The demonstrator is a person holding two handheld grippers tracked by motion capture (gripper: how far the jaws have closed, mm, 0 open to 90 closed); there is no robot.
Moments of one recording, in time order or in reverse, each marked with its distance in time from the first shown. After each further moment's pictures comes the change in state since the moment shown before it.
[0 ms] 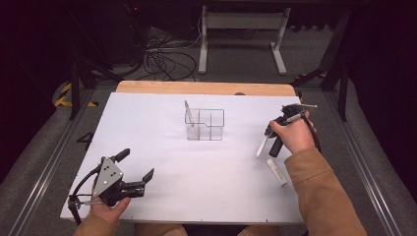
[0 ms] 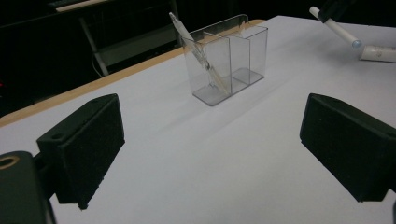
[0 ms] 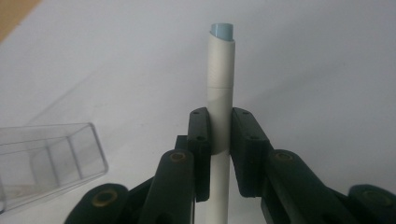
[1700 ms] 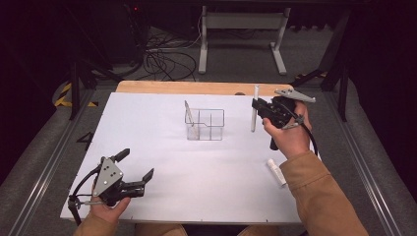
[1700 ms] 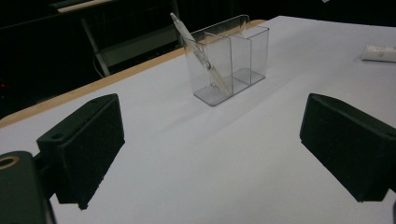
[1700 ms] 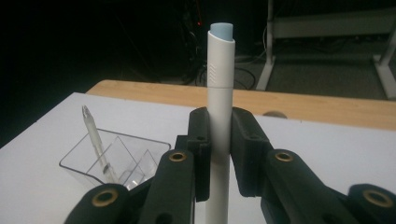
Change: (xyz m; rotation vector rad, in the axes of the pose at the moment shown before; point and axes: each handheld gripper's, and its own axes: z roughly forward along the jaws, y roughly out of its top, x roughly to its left) left arm 0.000 0.000 0.000 -0.002 0.005 0.001; right arm 0.041 -0.030 -0.058 -0.581 0.390 -0.704
